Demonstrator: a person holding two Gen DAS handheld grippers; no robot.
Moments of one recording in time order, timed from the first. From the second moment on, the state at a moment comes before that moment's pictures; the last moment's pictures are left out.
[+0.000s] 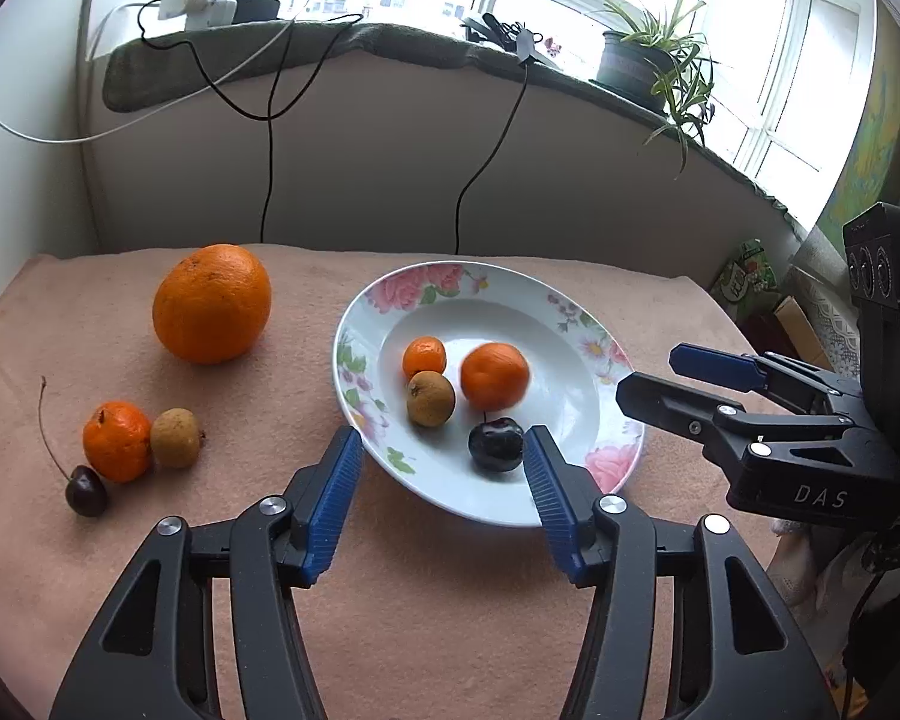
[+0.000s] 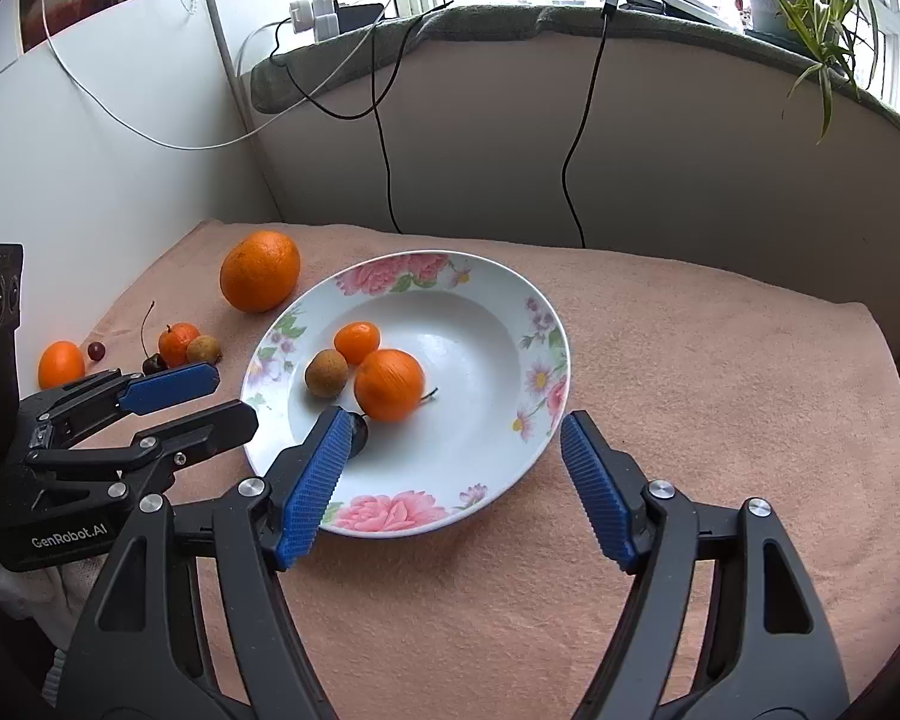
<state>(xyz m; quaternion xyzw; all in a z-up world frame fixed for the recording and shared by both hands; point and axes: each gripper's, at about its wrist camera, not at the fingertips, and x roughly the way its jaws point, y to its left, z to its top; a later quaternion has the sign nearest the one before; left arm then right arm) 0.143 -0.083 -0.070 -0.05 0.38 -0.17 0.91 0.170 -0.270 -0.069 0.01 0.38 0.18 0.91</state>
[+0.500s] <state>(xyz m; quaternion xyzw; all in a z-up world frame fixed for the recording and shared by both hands) 0.132 -0.082 -0.063 -0.04 0.37 -0.15 0.92 0.160 -0.268 -0.054 0.02 0.37 0.19 0.91</state>
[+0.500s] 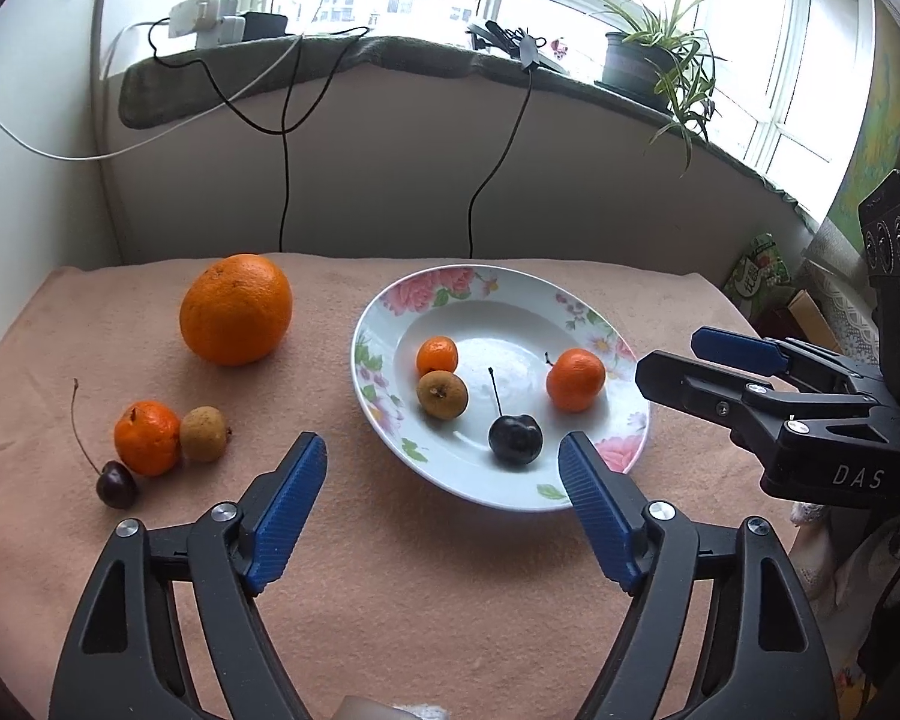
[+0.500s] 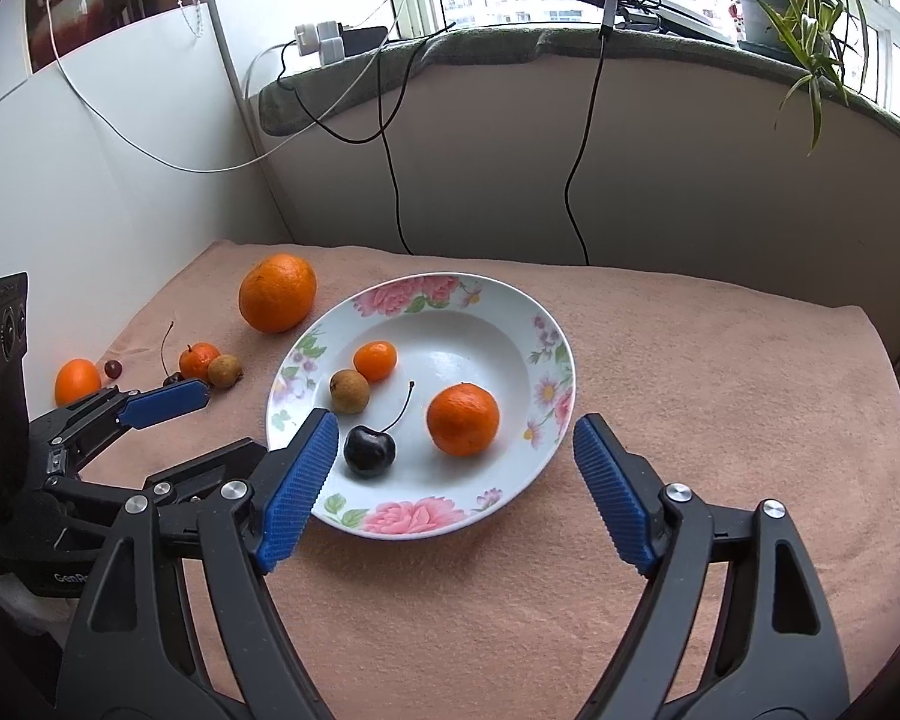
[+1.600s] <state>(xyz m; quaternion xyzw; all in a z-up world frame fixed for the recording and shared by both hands) 0.054 0.048 -0.042 -0.10 0.32 0.02 0.94 0.151 -0.154 -0.033 0.01 0.36 0.32 0.87</state>
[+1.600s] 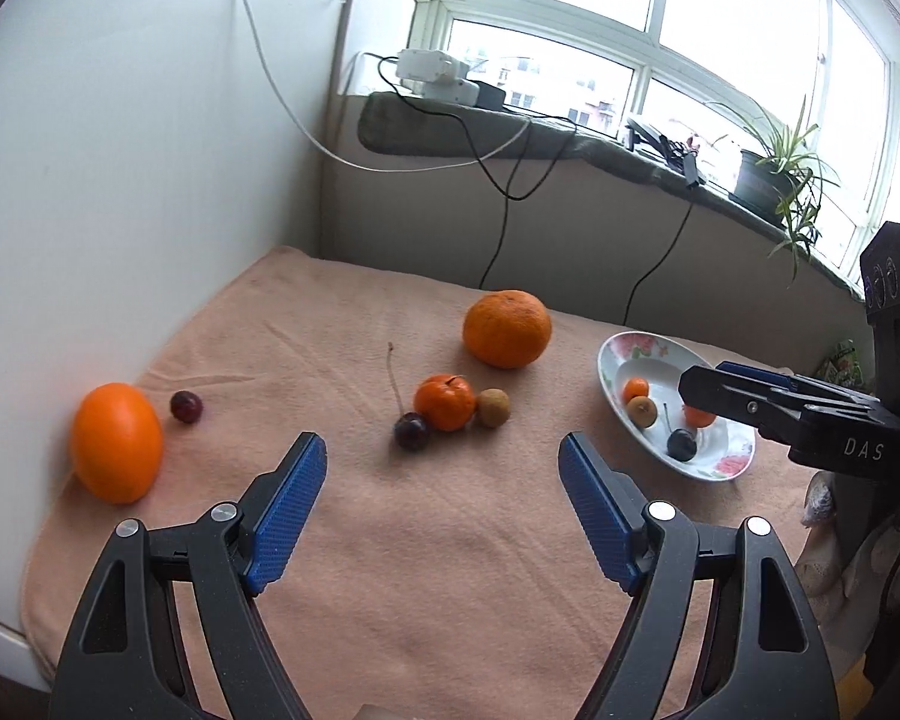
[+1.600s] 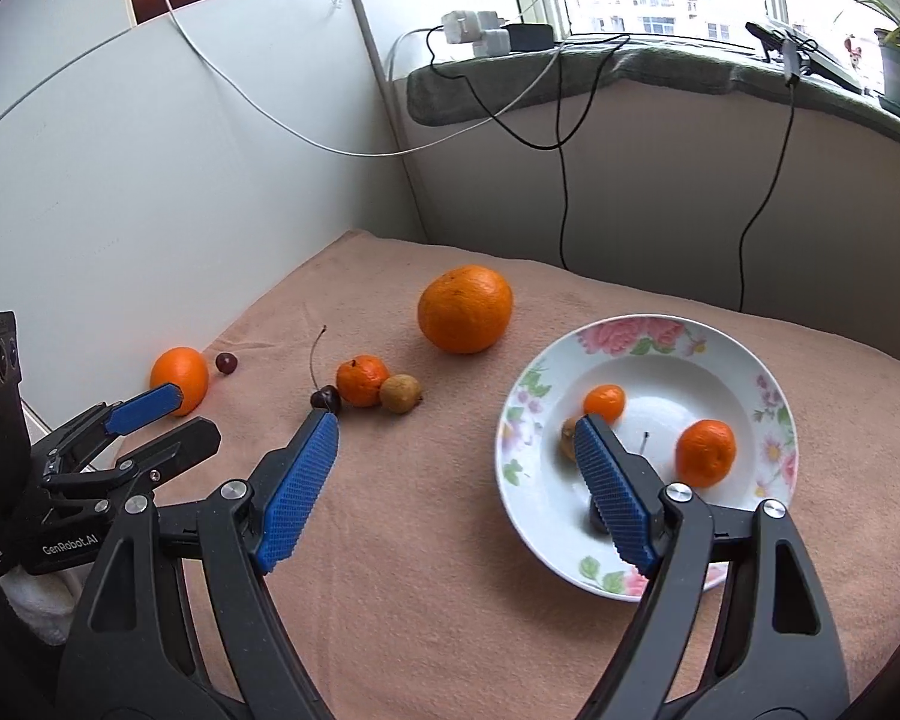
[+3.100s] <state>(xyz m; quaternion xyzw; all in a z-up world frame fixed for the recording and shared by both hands) 0.002 0.178 -0.096 -0.19 0.30 0.15 0.92 0.164 0.149 -0.092 -0.08 0.41 0.63 0.65</state>
